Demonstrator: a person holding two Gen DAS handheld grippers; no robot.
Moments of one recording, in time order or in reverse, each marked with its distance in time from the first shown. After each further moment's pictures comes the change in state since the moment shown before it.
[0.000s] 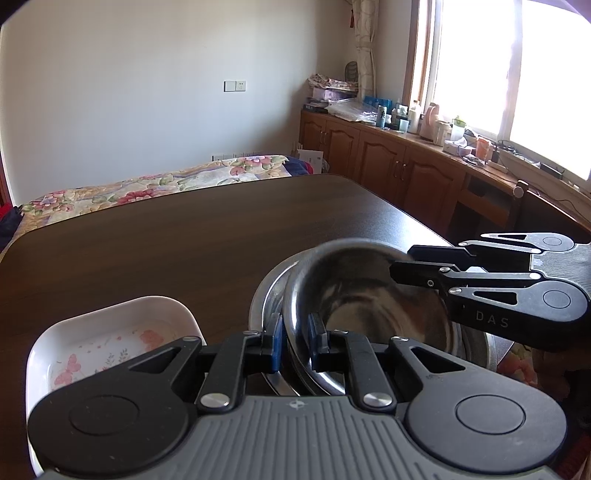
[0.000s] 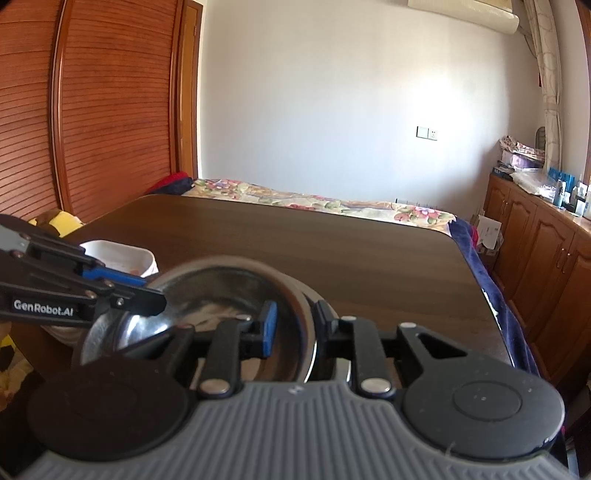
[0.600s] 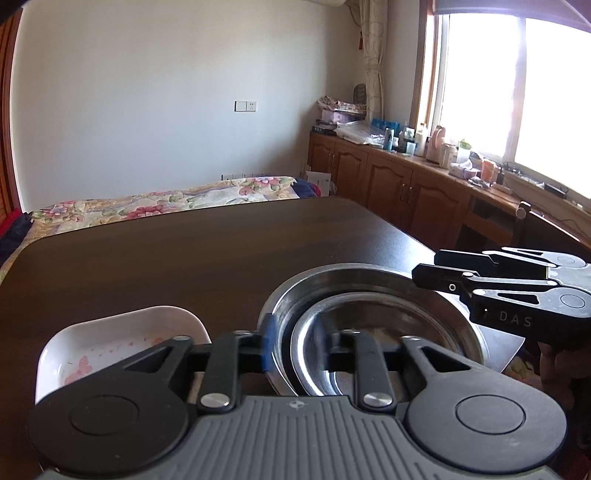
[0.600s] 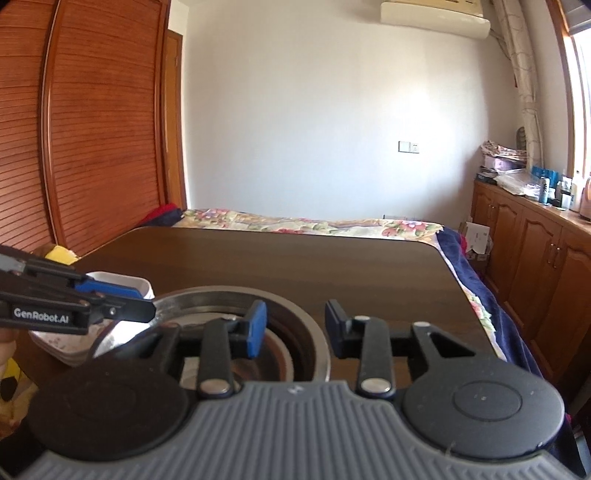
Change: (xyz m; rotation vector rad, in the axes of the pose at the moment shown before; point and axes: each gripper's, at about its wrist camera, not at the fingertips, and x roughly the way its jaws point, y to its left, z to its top) left arm -0.019 -0.003 -0.009 -0.031 -0.082 0.023; right arm -0.018 -0.012 -0.006 0.073 -0.090 -0.033
